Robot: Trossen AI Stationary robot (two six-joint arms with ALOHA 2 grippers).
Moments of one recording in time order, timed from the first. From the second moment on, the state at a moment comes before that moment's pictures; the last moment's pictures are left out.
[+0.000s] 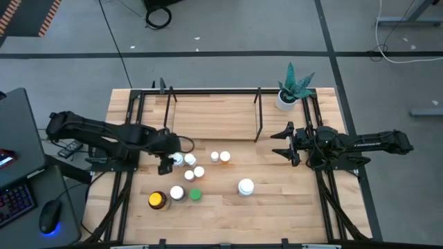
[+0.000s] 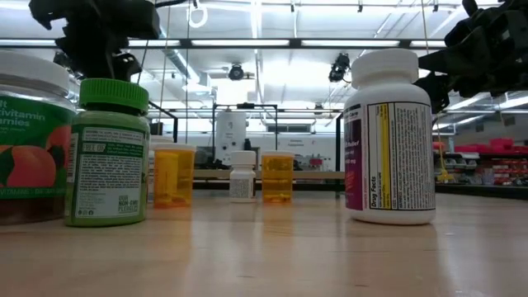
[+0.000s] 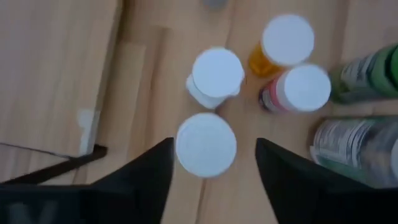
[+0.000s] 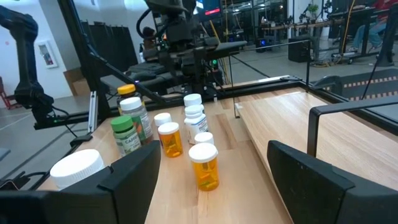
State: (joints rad) left arm -0.14 1.15 0.90 -0.92 -0.13 -0.26; right arm -0.04 0.27 0.01 0.26 -0.03 0.16
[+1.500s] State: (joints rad) left arm -0.12 1.49 0.91 -0.93 -0.08 -0.10; right arm -0.04 0.28 0.01 0.31 -0.03 0.16
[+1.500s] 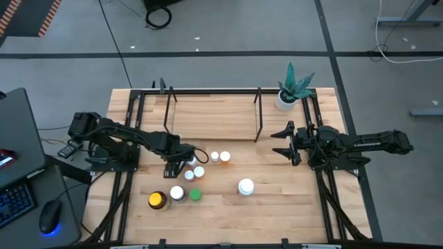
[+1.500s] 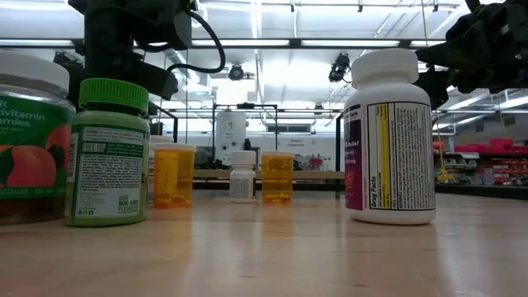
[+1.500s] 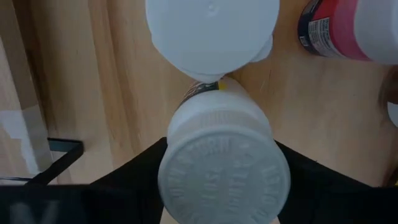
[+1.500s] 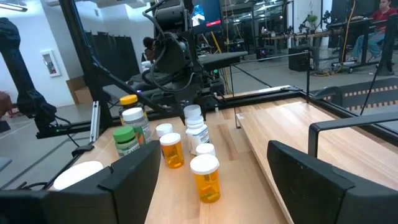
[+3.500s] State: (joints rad) left arm 0.64 1.75 1.39 -1.01 -0.17 0.49; right arm -0.04 0.28 0.01 0.31 -0.03 0.16
